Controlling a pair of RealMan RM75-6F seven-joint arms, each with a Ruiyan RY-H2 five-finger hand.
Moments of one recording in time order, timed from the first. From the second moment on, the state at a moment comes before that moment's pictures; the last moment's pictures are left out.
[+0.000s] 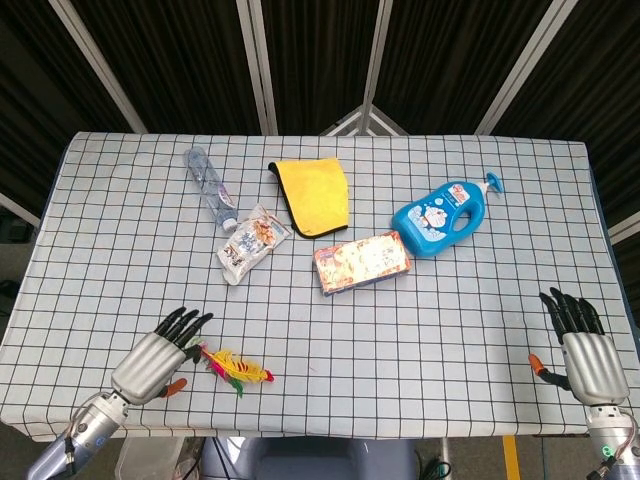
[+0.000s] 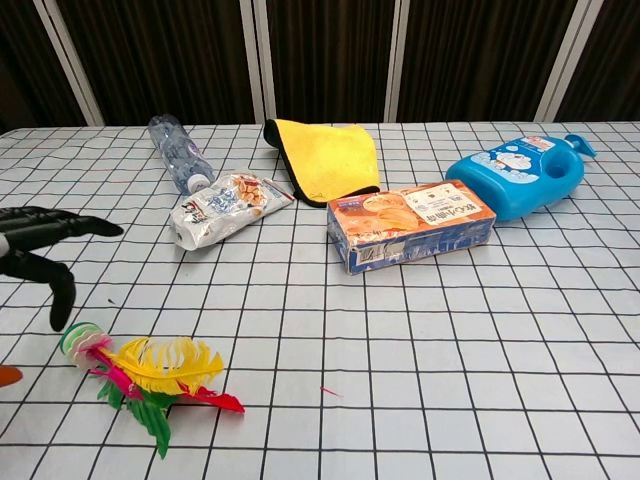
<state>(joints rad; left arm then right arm) -0.32 -1.24 0.06 -1.80 1.70 1.11 0.39 0.09 -1.10 0.04 -1.65 -1.46 1.40 -0.01</state>
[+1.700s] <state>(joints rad) -0.36 -1.45 0.09 -1.73 1.59 1.09 0.51 0.09 -1.10 0.04 -1.65 -1.47 1.40 0.01</state>
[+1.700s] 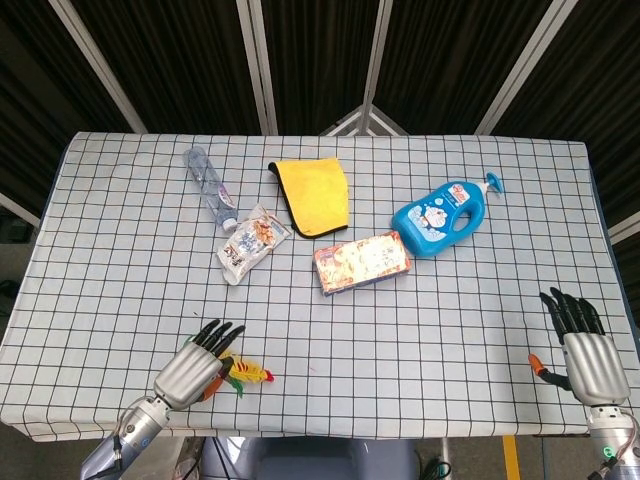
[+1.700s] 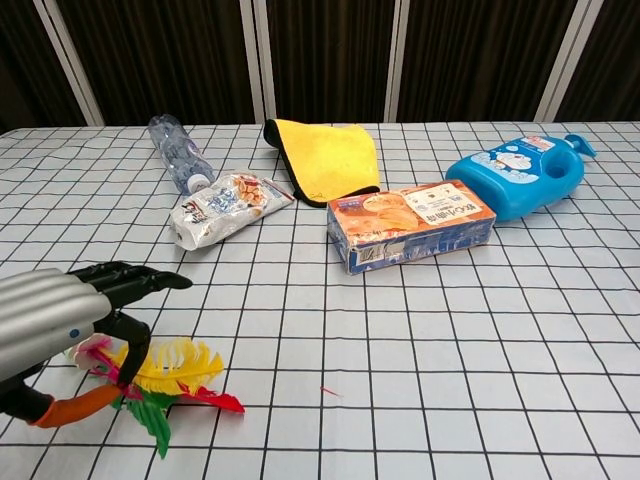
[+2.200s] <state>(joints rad) -0.38 -1.43 0.03 -1.77 1.58 1.14 0.49 0.09 -1.10 0.04 -1.65 -1.47 1.40 0.00</state>
